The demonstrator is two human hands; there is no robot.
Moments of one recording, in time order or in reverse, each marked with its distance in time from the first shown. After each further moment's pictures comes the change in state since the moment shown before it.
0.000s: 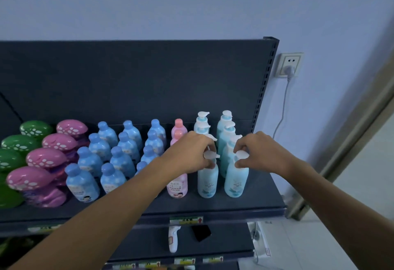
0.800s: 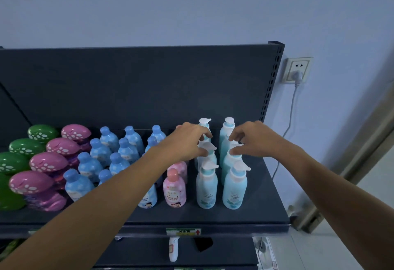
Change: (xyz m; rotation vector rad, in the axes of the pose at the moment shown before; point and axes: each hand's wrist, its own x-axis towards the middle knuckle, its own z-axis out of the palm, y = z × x) left_hand 0.038 -0.015 -0.020 0.079 0.011 -0.097; right_hand 0.052 0.013 -0.024 0.052 -0.020 -0.019
